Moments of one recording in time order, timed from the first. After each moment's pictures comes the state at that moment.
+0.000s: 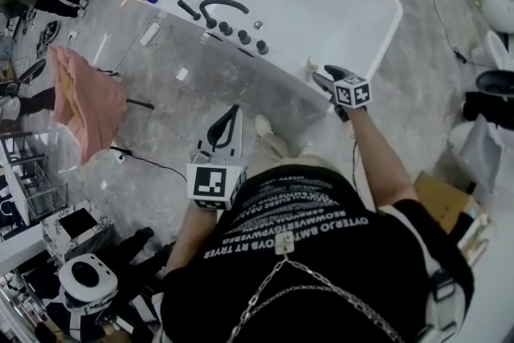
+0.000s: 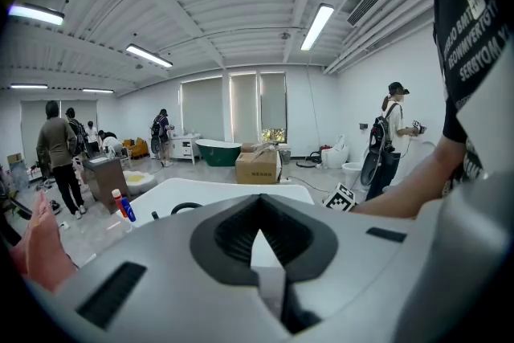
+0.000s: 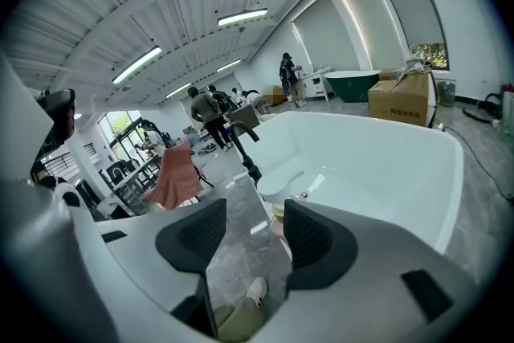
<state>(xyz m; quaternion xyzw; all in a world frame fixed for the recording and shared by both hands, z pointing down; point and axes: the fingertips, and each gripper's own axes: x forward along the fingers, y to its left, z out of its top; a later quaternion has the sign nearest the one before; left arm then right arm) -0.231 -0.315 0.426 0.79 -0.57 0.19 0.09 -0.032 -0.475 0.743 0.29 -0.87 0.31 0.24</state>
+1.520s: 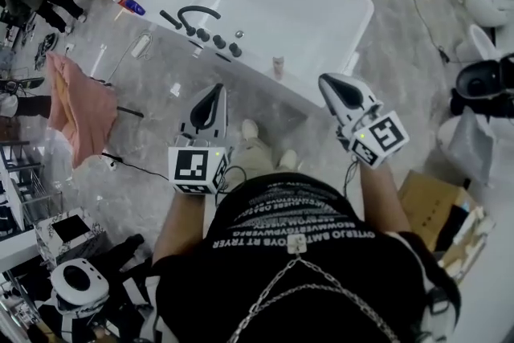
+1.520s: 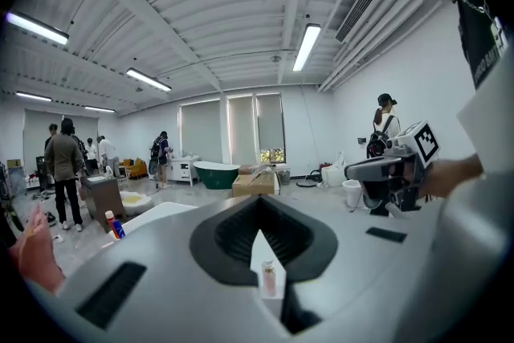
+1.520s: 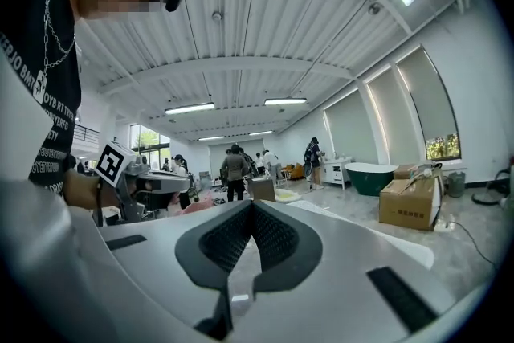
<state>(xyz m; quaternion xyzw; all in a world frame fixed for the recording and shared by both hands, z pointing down) -0.140 -0.303 0.368 0.79 -0.59 0.13 0.05 0.052 -0.342 0.383 0.28 -0.96 0.07 0.03</state>
